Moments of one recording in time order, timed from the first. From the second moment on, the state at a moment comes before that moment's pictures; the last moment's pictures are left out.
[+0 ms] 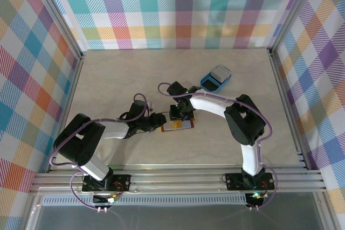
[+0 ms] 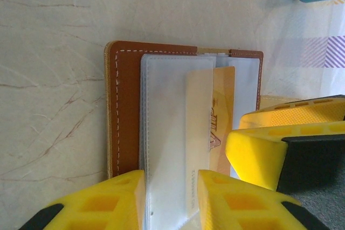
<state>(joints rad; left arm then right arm) -0.51 1.59 0.54 0.30 0.43 -0.94 0.78 1.97 1.40 -0.73 -0.10 0.61</state>
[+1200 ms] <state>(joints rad) -0.51 1.60 0.54 0.28 0.42 -0.94 0.80 2.00 1.42 -0.69 -0.16 0.60</state>
